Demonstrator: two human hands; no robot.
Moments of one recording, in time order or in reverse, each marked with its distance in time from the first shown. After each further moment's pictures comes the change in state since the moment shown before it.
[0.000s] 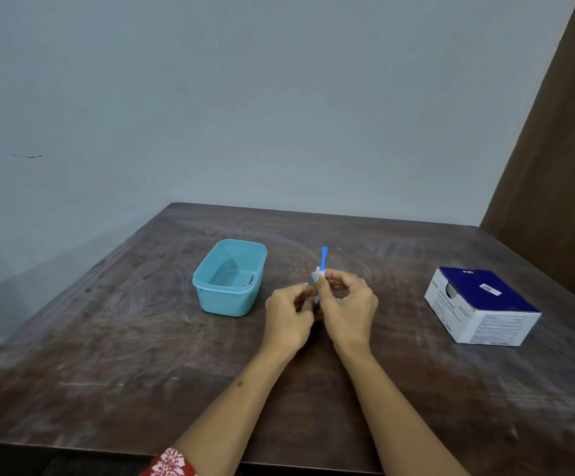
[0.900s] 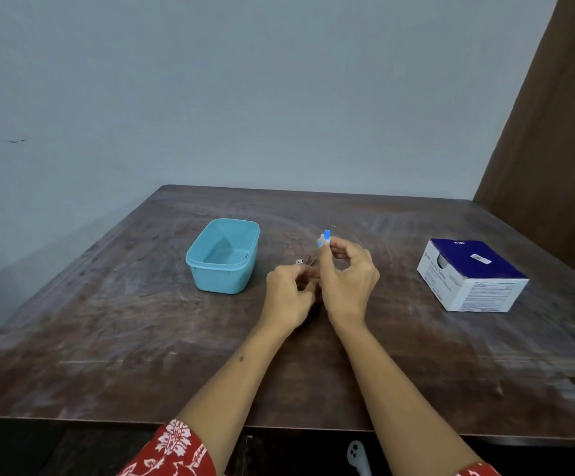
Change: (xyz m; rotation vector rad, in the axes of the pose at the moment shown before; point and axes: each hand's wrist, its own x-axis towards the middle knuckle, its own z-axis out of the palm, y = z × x) left_hand -0.007 0.006 -0.001 0.131 -0.062 0.074; right_hand -0.005 -0.014 -0.007 -0.014 0.166 -0.099
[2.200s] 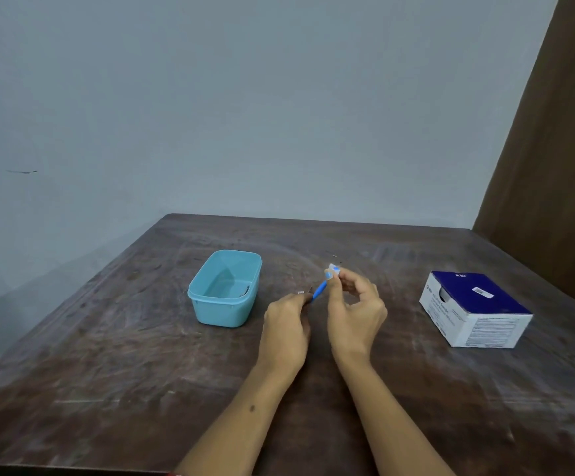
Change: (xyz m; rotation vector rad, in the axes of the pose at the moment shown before) left_hand -0.004 0.004 -0.002 0.267 0.146 0.159; right_hand 0.001 -0.002 0.000 0.175 0.097 0.072
